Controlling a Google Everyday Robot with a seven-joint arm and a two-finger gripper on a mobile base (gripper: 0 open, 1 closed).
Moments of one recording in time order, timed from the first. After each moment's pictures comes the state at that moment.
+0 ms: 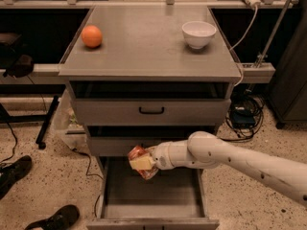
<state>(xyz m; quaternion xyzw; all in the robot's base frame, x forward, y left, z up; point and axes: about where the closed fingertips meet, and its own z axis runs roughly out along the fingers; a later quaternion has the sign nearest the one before) 0.540 0.044 0.554 -0.36 0.79 0.38 0.31</state>
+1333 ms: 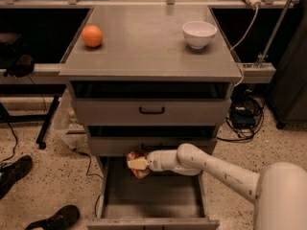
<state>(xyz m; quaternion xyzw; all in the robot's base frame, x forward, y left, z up) 0.619 0.070 0.406 -0.28 0.79 0.44 0.32</state>
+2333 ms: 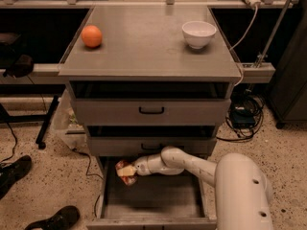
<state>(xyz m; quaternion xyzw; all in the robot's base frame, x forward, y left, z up) 0.621 0.131 0.316 -0.30 0.79 0.48 0.23</state>
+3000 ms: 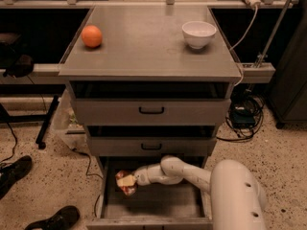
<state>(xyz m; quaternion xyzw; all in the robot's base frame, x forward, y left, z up) 0.595 0.135 0.269 -0.29 0.79 0.49 0.21</state>
